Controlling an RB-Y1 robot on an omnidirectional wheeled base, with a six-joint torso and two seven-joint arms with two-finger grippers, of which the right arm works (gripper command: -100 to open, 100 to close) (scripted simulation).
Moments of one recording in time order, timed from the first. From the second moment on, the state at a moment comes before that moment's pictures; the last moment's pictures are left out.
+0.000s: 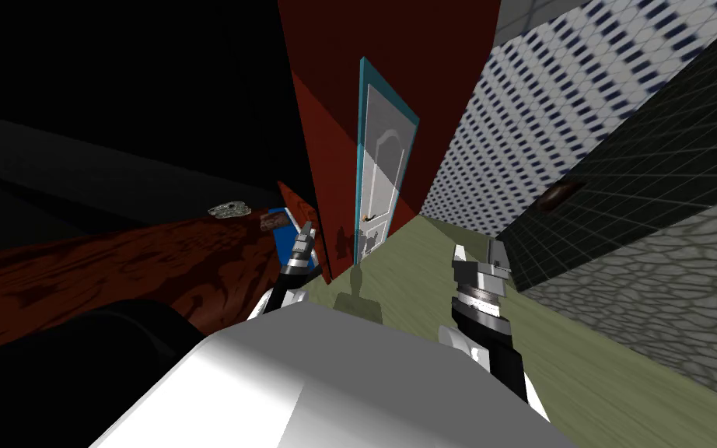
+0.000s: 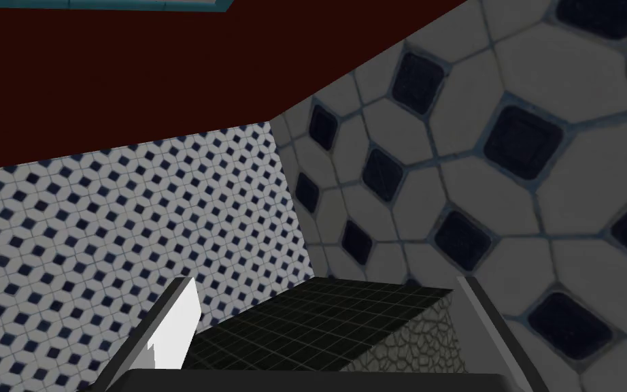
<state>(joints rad) 0.50 -0.03 -0.04 -2.30 -0.04 -0.47 -0.01</state>
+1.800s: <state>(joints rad) 0.29 -0.11 -0.02 -1.85 -0.04 -0.54 -0.05</state>
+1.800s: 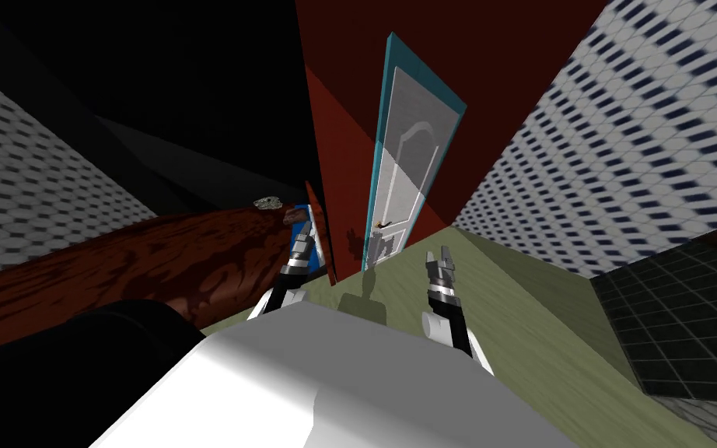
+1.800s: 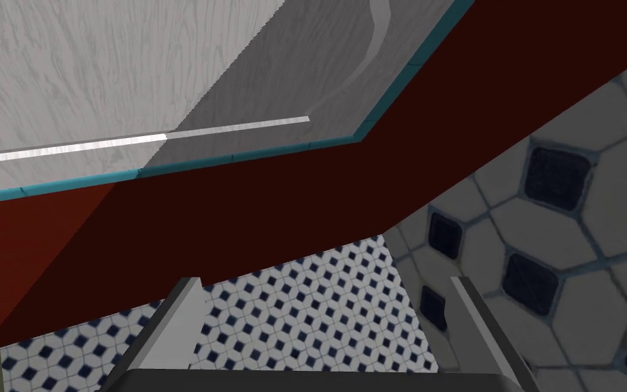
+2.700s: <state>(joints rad) 0.18 -0.14 0.00 -1.60 -0.04 -0.57 -0.06</state>
